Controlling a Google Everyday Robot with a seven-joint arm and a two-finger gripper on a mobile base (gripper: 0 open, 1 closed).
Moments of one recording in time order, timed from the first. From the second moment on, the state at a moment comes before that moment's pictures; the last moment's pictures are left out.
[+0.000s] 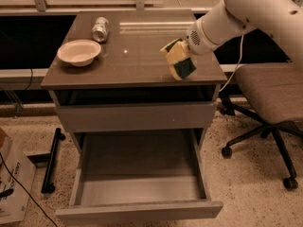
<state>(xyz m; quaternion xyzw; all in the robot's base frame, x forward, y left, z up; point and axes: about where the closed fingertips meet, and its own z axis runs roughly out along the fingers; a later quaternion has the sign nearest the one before) 0.666 -0.097 0.894 -0.28 0.89 0.16 0.30</state>
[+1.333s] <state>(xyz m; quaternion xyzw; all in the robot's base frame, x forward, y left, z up) 0.720 -0.121 0.826 -0.31 0.90 0.19 0.22</state>
